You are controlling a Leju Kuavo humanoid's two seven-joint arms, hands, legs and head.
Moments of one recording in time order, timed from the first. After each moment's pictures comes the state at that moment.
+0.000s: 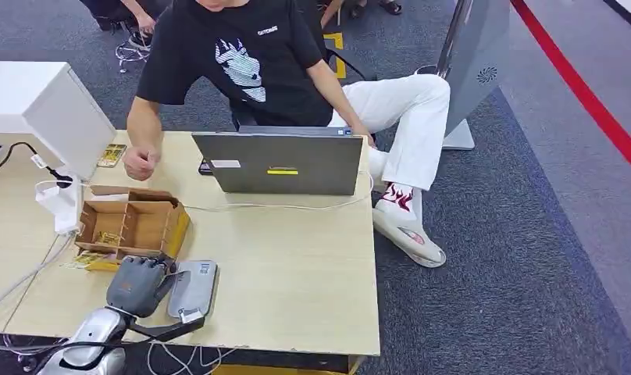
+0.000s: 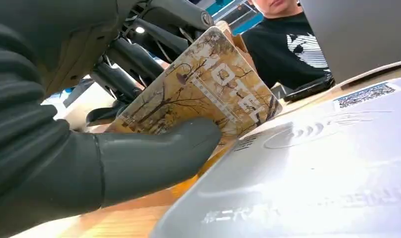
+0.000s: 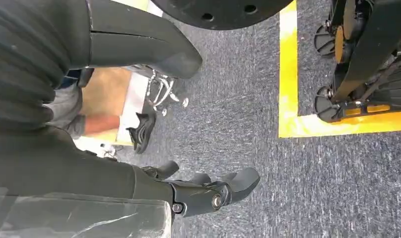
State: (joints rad) left arm -0.15 0.37 -0.21 -1.06 -1.20 0.55 -0.21; right arm -0.04 0.02 -0.77 -0.21 0.68 0.02 0.12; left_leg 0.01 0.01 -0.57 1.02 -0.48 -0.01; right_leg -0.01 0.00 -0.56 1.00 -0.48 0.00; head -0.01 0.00
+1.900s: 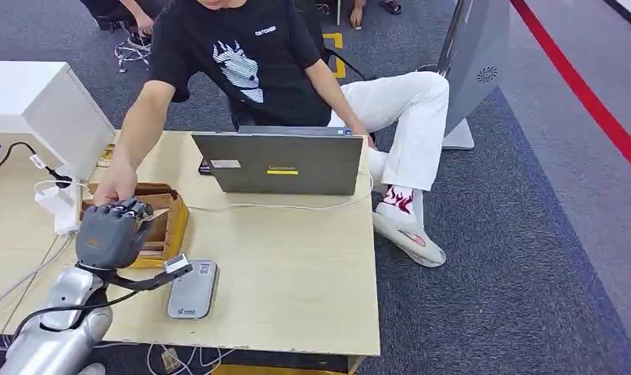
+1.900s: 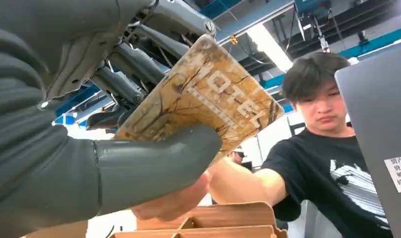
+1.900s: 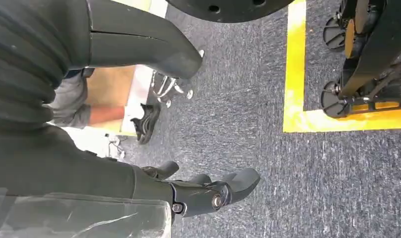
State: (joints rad) left arm -0.25 0.41 -0.16 -1.26 -1.17 0.66 -0.24; right arm -0.04 0.02 -0.79 -0.21 0.75 0.02 0.11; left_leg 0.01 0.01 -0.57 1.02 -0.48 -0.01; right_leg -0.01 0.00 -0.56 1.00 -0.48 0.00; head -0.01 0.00
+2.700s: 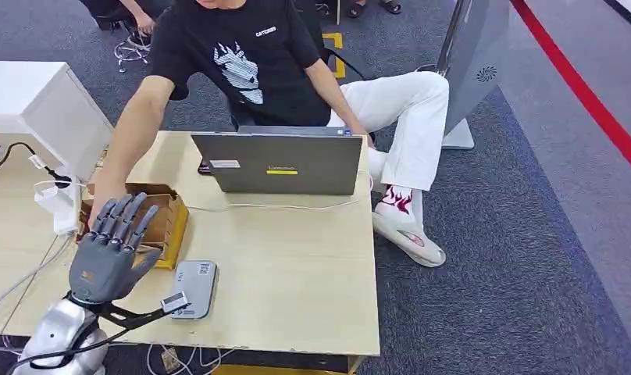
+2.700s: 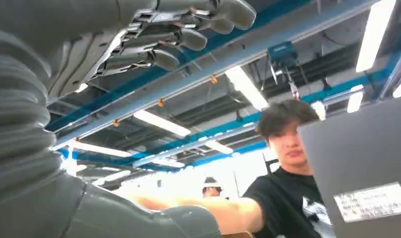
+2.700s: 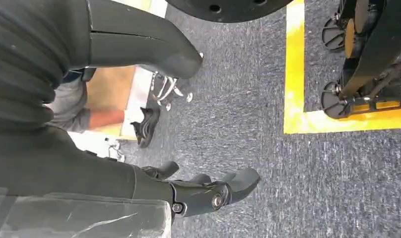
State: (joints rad) left arm -0.02 0.26 0.13 -1.49 -1.29 0.69 -0.50; right arm -0.04 0.03 -0.83 -0.21 0.77 0.01 0.11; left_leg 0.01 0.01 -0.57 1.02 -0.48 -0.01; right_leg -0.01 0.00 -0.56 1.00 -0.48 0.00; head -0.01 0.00
